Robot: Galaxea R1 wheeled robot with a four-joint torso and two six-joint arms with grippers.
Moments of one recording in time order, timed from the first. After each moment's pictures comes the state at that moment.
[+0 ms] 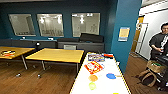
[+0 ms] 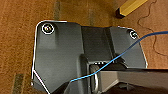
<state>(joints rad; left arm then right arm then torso) 1.56 2.97 -2.62 0.11 -0.18 -0.08 -1.56 3.06 -2.69 -0.28 0.11 0.29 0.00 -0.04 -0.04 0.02</state>
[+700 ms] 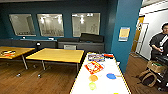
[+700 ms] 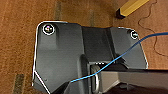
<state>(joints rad) 1.56 2.97 -2.62 0.11 -0.18 -0.08 -1.56 3.00 -2.67 -0.25 0.12 0.31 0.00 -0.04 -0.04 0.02</state>
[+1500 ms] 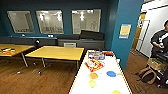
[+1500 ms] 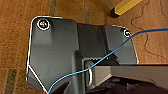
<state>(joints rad) 1.56 2.88 -2.47 0.11 -0.19 -0.08 -1.49 2.56 -2.02 -0.23 0.17 0.36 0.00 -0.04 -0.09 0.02</state>
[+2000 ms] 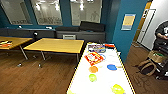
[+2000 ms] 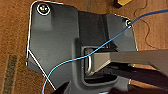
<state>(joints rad) 1.54 2.88 -2.47 0.11 -0.19 -0.08 -1.44 2.28 -1.72 -0.22 0.21 0.42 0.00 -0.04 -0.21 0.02</state>
